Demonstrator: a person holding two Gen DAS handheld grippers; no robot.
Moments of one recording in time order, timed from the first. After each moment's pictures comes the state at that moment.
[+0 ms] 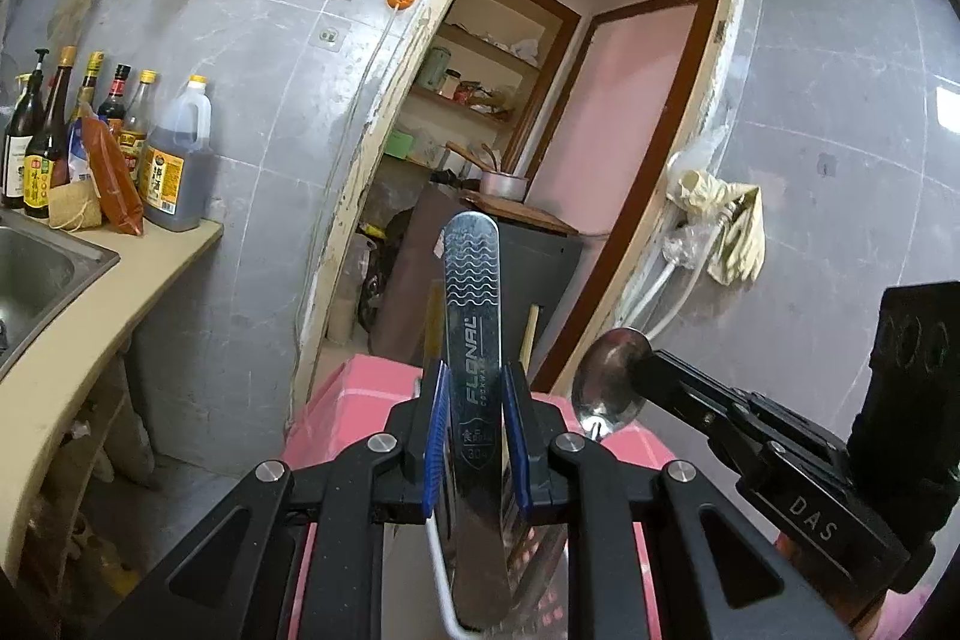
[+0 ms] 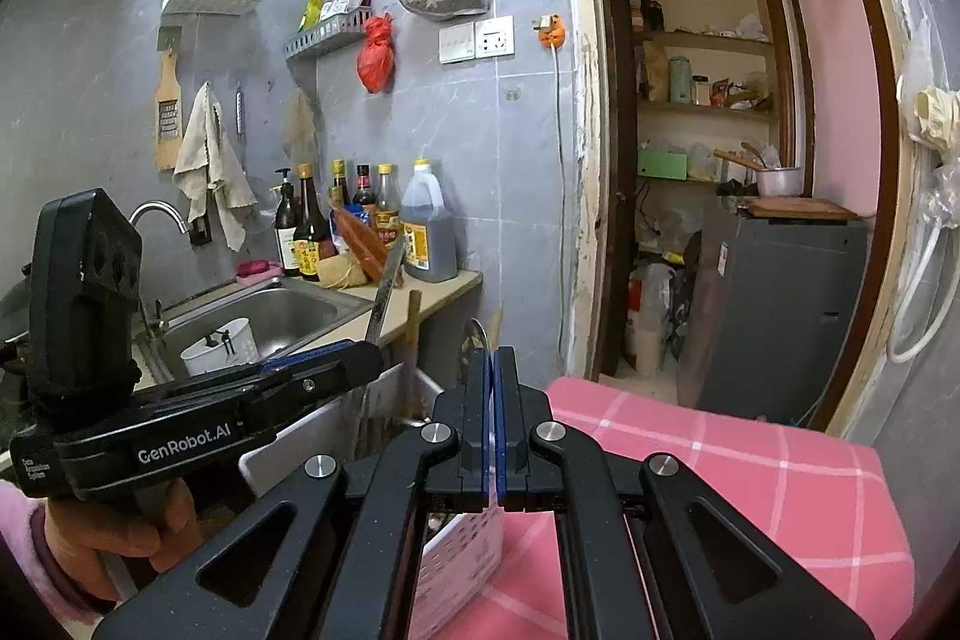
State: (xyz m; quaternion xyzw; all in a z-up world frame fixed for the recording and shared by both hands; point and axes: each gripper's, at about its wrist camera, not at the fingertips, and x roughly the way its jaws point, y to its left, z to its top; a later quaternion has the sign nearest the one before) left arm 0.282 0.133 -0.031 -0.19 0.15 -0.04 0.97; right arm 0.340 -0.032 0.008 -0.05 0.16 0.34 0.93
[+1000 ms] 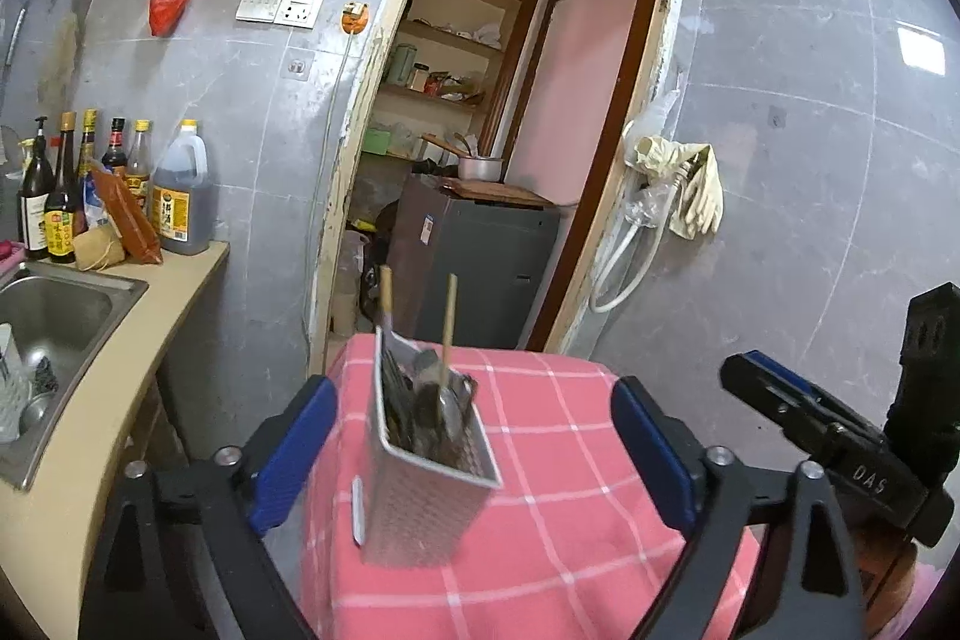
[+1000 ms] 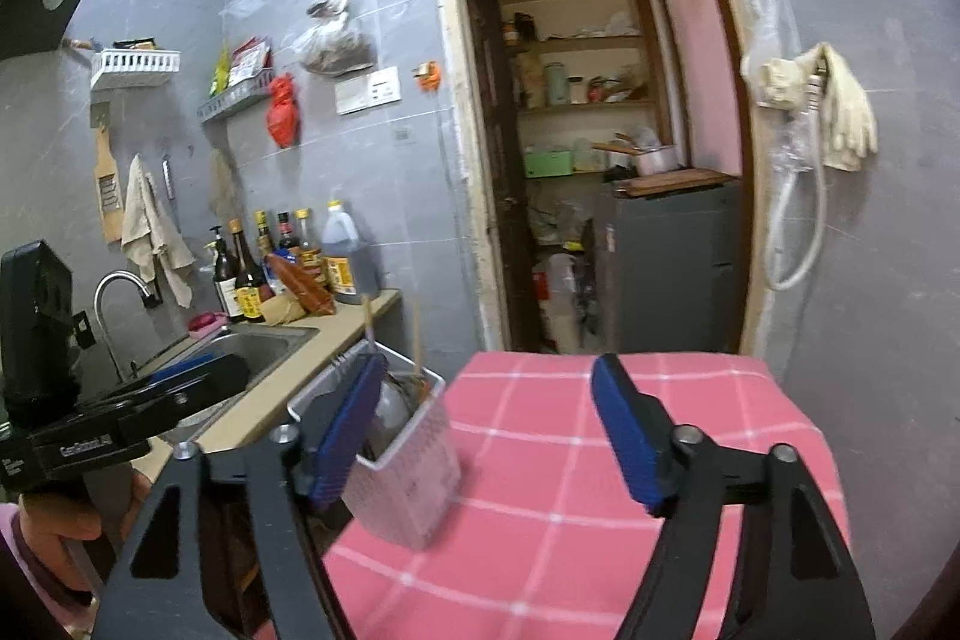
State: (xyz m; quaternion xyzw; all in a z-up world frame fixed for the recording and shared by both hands) left arm 0.182 0.096 0.011 -0.13 0.18 -0.05 0.97; right arm 0.234 -0.135 0.039 0.02 0.17 0.20 0.96
